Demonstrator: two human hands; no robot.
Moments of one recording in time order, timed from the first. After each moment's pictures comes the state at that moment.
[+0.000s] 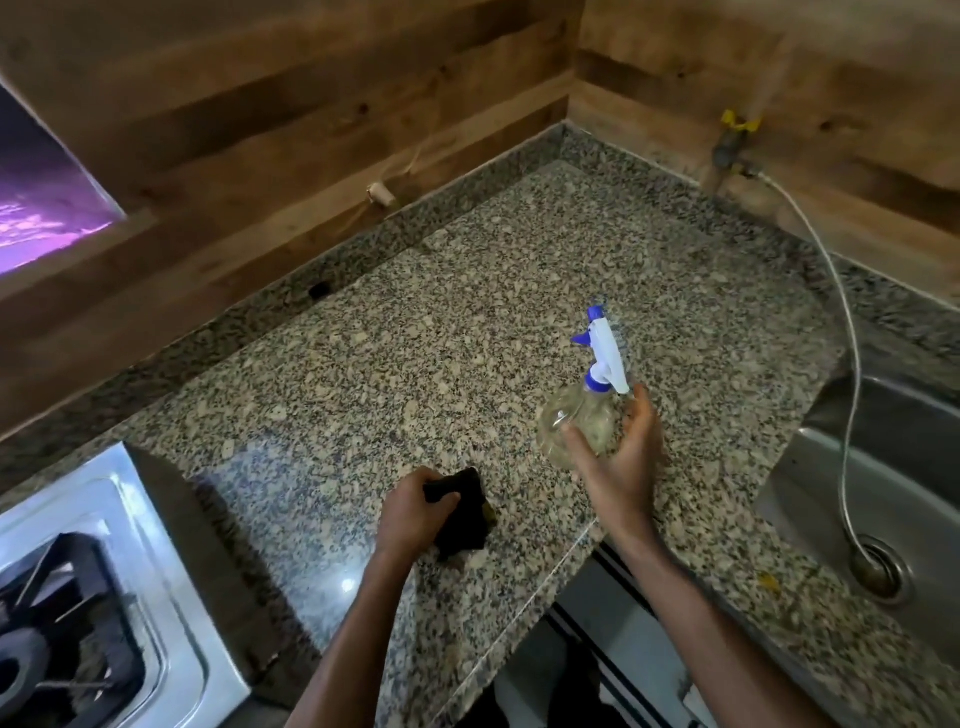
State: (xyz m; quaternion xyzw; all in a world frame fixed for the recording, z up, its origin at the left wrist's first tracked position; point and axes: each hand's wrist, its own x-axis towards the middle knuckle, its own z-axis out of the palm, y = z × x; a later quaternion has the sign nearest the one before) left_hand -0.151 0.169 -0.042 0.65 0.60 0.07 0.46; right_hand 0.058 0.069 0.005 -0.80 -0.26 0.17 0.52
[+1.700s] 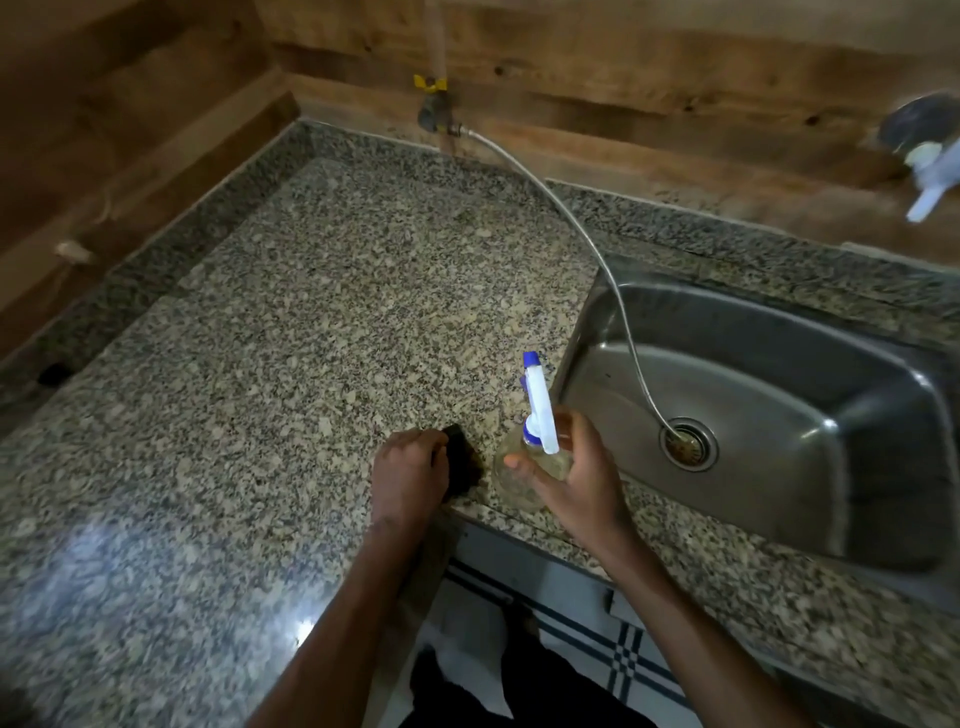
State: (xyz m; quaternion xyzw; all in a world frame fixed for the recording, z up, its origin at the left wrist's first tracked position) left_hand 0.080 0.044 -0.040 0.92 0.34 0.14 0.15; right_hand 0.197 -0.137 0.008 -0.78 -0.29 0.16 0.53
